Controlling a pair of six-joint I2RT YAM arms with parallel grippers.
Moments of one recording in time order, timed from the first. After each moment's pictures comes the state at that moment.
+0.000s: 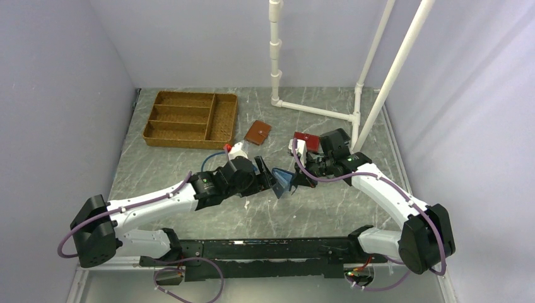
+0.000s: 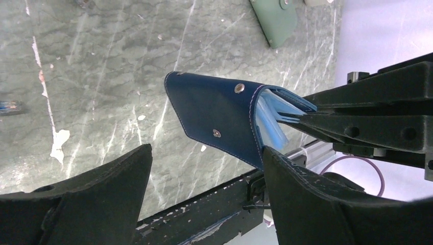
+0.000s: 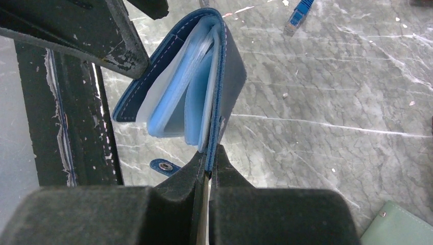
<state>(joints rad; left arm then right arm) -1.02 1.22 0.83 -0.26 -0.21 -1.15 0.45 1.20 0.81 -0.50 -0.75 -0.51</state>
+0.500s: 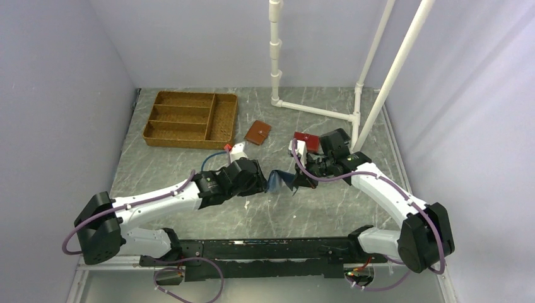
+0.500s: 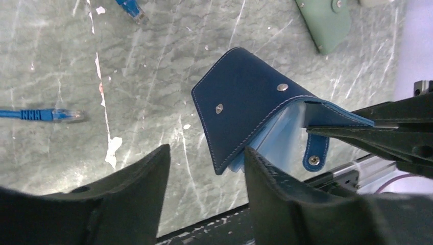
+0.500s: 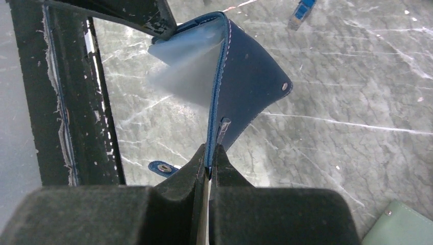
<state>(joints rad) -1.02 1.25 0.84 -0.35 -0.30 -1.08 0.45 1.21 0.81 -0.52 -0.75 -0.53</state>
